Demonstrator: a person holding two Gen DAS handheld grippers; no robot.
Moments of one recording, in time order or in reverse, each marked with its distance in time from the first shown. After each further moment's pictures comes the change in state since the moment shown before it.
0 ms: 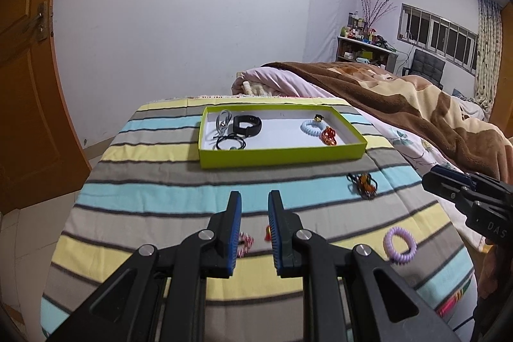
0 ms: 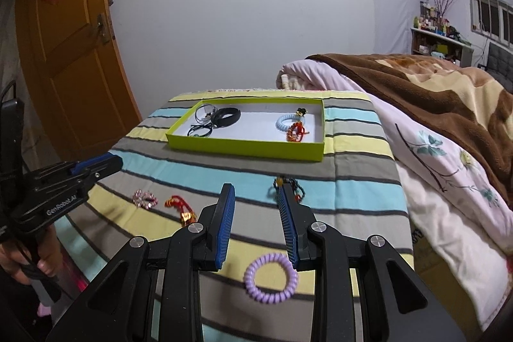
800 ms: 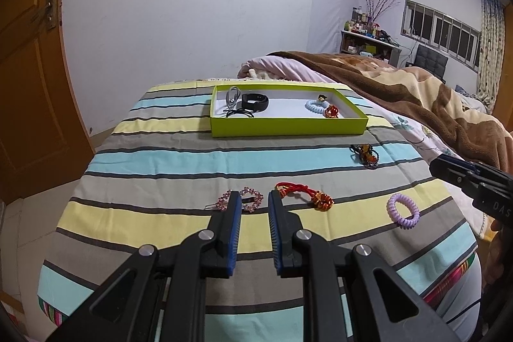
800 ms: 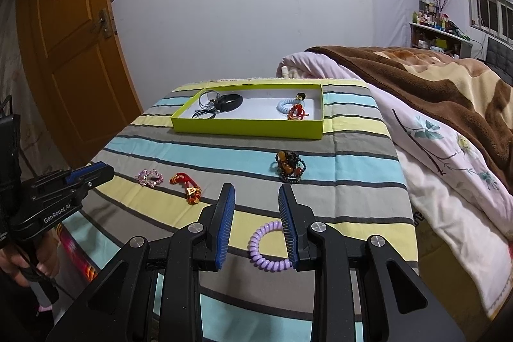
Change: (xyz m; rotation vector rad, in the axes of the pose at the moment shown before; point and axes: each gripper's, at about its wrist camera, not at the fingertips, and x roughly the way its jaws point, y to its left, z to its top) left arm -0.015 0.006 -0.035 -0.011 0.025 0.020; right arm -0.012 -0.001 -0.021 0.022 0.018 0.013
